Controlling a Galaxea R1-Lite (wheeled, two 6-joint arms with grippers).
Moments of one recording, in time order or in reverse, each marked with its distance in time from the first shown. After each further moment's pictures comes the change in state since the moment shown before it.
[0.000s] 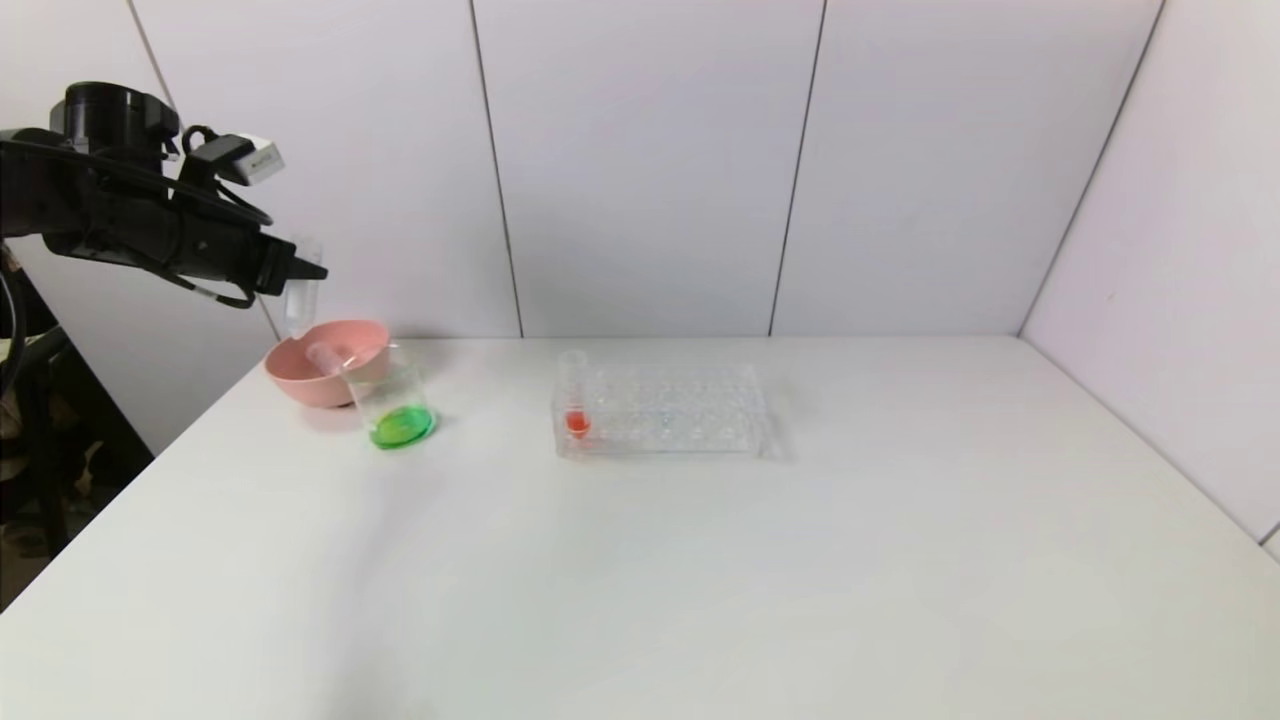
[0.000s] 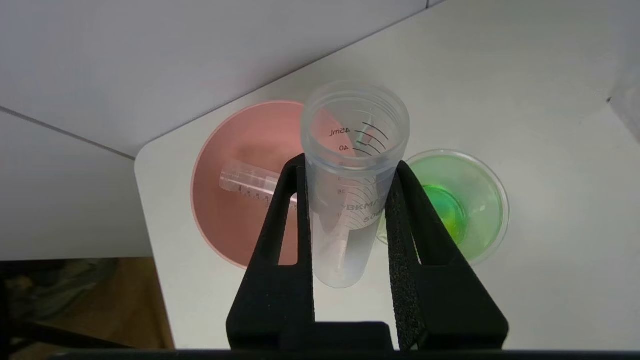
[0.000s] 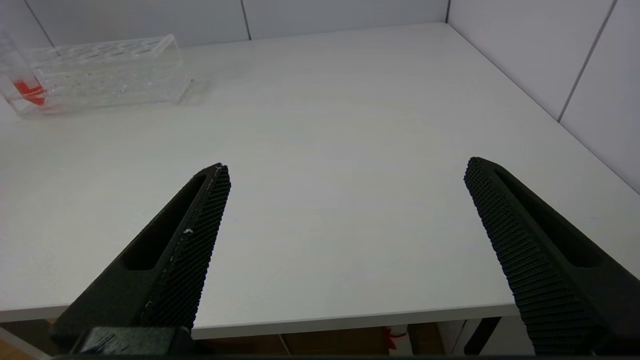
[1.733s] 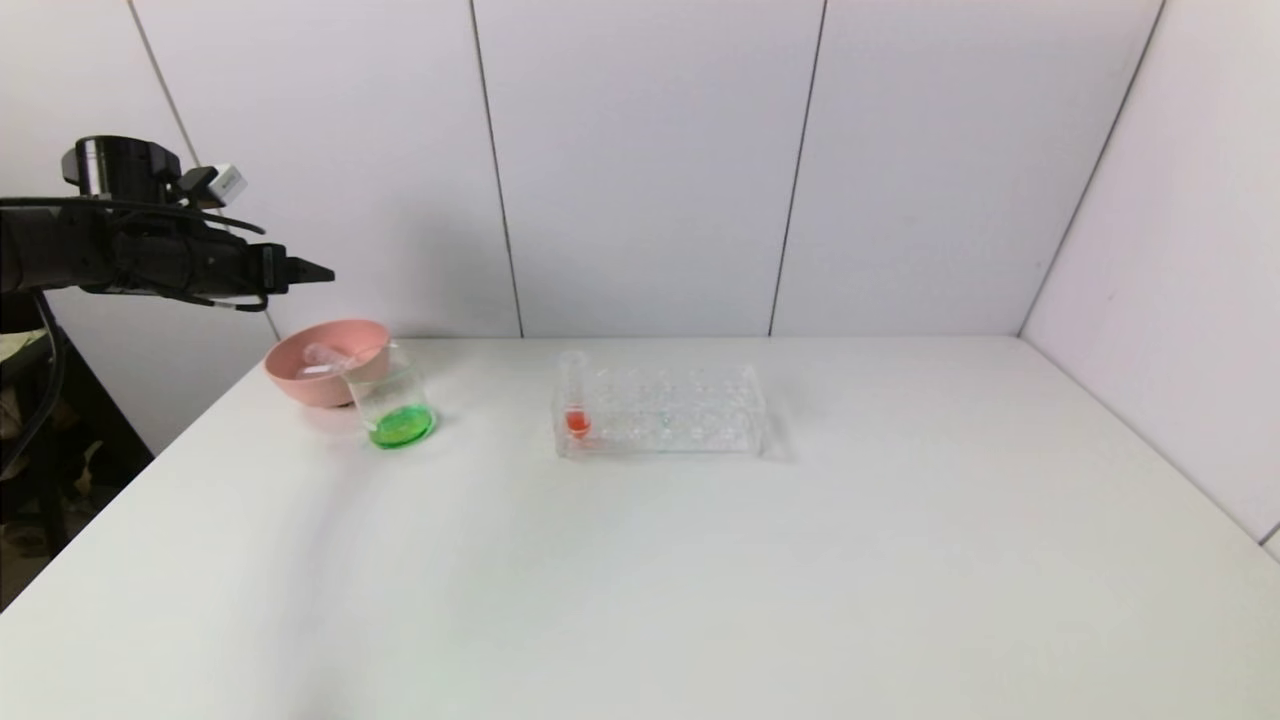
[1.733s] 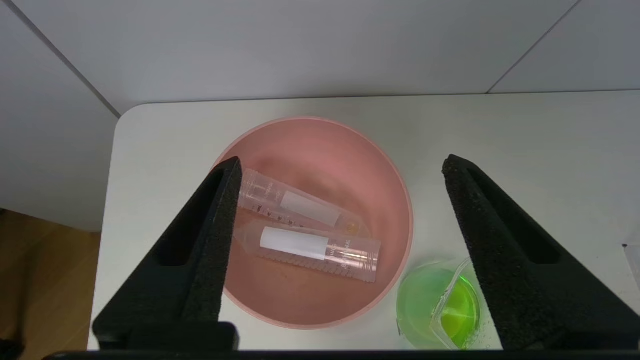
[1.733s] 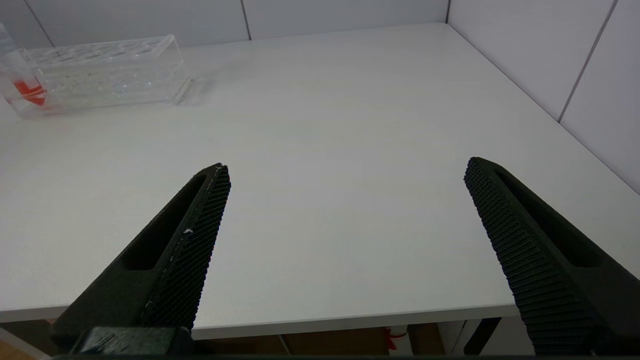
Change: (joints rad) left arm 0.072 0.135 0.007 -0.241 0.001 -0.369; right arm 0.000 0.000 0.000 0.000 0.000 0.000
